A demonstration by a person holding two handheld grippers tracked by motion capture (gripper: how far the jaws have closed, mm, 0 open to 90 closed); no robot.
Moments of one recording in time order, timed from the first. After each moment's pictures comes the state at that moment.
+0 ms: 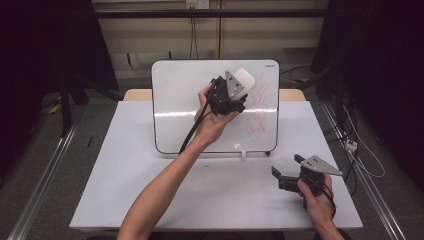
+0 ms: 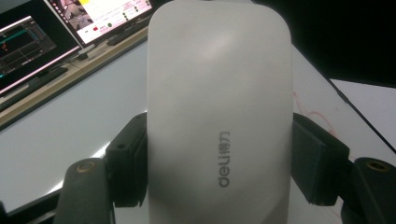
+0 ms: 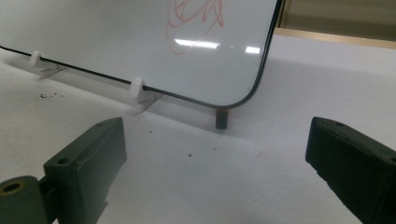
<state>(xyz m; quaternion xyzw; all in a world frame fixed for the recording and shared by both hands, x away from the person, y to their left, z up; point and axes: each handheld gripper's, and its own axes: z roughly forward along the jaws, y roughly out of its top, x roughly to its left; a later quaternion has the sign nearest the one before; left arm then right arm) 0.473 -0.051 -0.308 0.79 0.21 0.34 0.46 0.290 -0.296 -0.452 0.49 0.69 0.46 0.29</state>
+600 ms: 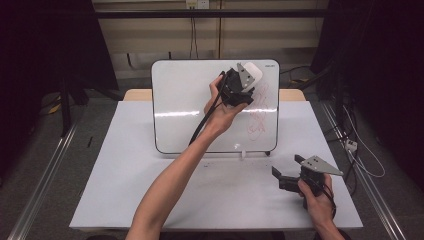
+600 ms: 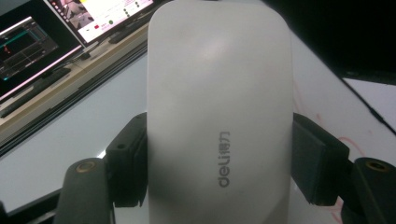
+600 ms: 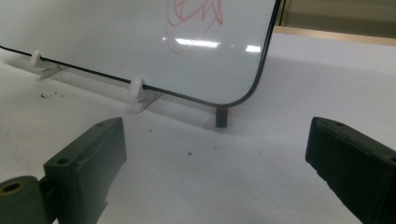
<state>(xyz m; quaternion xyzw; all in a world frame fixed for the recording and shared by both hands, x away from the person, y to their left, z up) 0.498 -0.079 -0.309 0.80 0.21 0.35 0.43 0.290 -0.297 -0.453 0.49 0.68 0.46 0.28</state>
